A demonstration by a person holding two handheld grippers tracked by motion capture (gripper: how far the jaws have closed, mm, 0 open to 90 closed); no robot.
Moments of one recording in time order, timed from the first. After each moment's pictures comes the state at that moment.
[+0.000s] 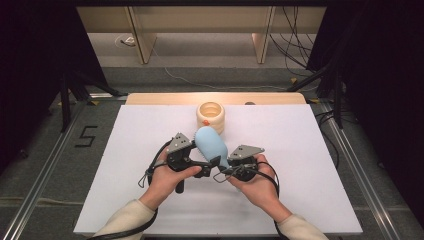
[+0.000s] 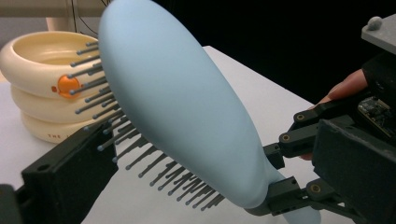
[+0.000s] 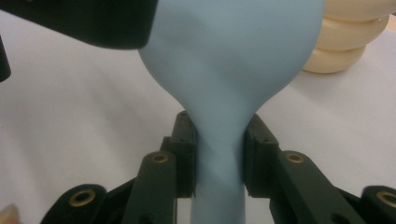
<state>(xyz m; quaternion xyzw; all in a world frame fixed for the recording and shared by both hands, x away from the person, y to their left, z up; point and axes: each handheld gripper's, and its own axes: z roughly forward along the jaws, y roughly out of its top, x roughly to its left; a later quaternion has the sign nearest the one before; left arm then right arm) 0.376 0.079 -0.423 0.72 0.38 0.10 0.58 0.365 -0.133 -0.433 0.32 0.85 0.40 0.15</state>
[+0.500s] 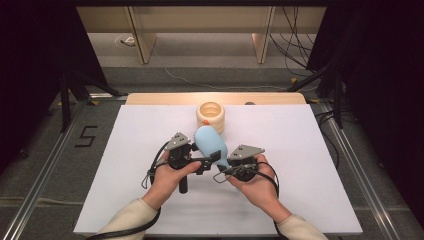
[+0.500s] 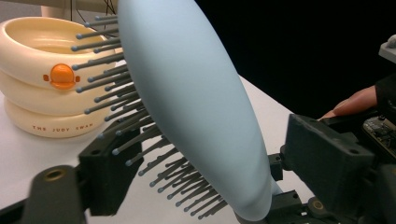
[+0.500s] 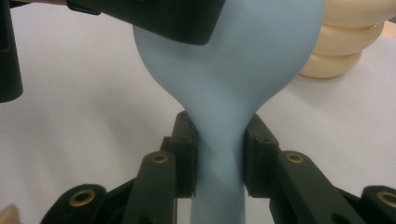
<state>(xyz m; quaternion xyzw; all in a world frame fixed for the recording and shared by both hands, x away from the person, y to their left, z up) 0.382 0.079 -0.428 0.69 0.41 0.08 0.60 0.364 -0.132 -0.432 0.32 0.84 0.40 0.16</state>
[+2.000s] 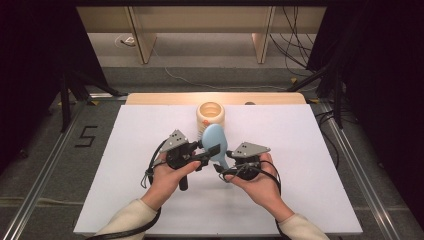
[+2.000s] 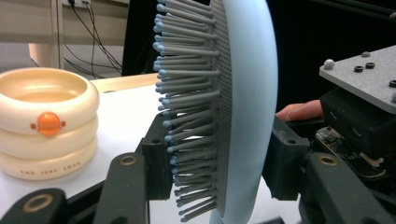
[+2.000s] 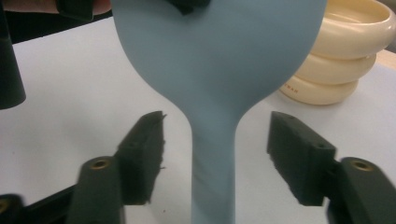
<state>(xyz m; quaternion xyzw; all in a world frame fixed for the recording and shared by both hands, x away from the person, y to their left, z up) 0.374 0.080 -0.408 0.68 0.35 0.11 0.63 0.369 -0.138 -0.429 0.30 0.82 0.45 0.16</state>
